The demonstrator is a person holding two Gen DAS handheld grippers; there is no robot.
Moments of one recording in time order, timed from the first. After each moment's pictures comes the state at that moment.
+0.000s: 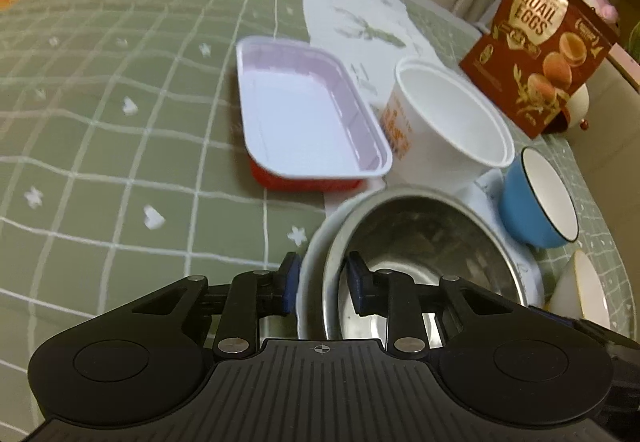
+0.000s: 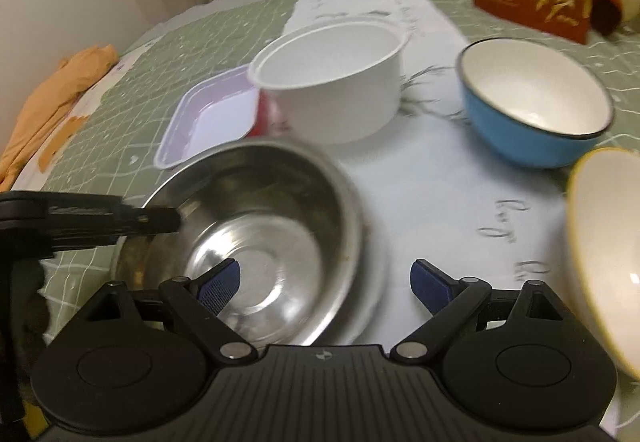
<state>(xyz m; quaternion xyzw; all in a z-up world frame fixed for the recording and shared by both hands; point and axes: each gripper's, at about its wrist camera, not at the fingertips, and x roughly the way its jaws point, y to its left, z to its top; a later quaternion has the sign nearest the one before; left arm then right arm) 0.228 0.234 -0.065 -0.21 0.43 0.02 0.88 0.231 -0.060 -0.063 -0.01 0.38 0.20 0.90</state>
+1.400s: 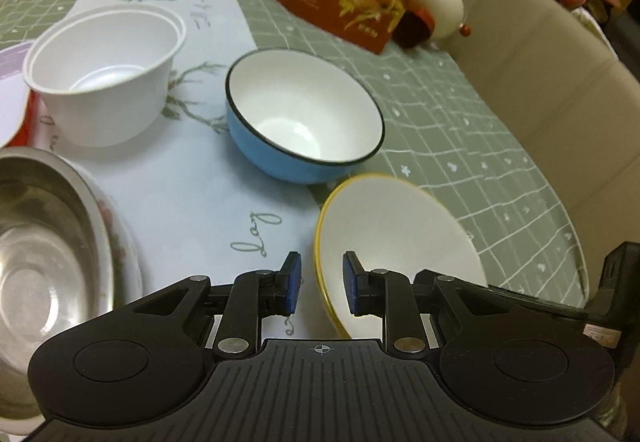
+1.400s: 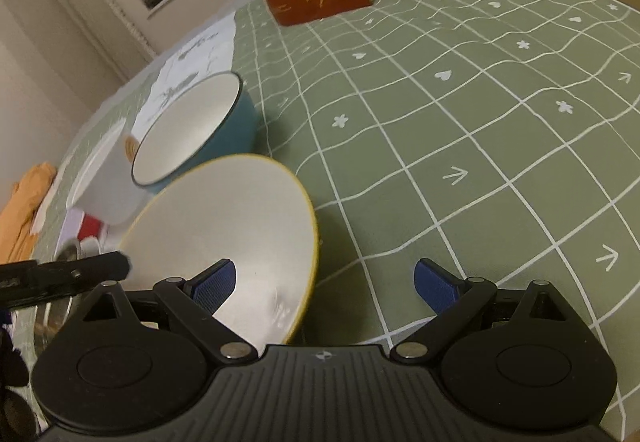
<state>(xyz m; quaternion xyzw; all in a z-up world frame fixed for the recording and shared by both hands) 0.276 -0.019 -0.059 -0.15 0.45 -0.12 0.87 0.274 -0.322 -0.080 0.14 0.39 0.13 0.90</state>
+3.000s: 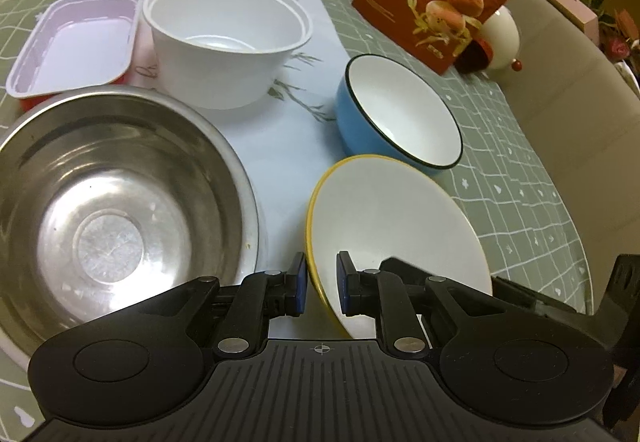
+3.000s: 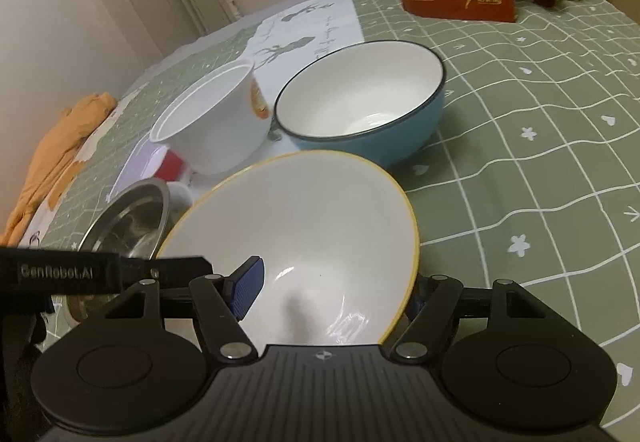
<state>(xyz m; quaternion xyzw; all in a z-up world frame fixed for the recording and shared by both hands) 0.246 0.051 -0.068 -0.21 0.45 -0.05 0.86 0.265 -0.203 -0.070 0.05 0.36 0.23 0.90</state>
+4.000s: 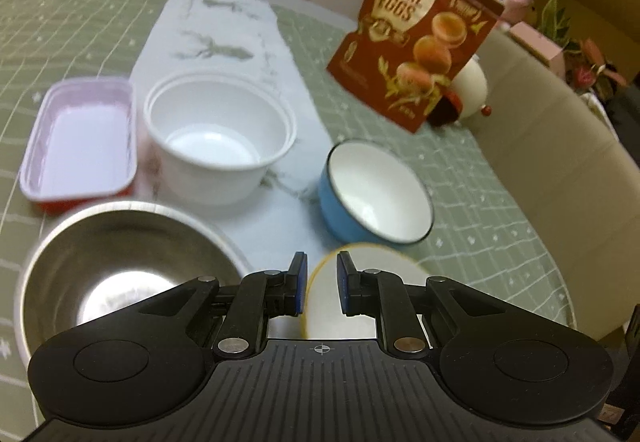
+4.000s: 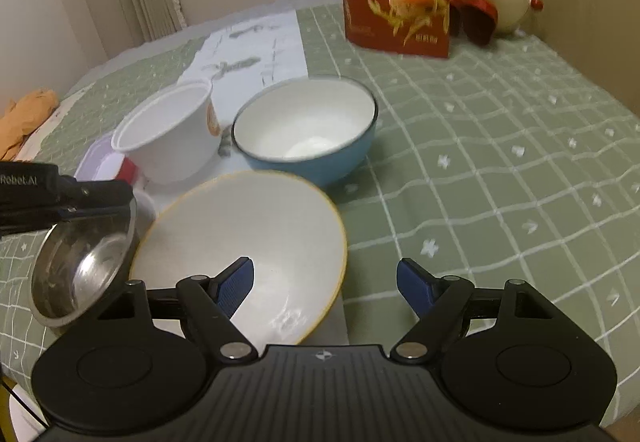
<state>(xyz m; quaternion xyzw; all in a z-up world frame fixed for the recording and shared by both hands) 0.250 0.077 -0.014 -0.20 0.38 -0.08 0.90 0.224 -0.202 -0.030 -0.01 0.33 0.11 0.94</state>
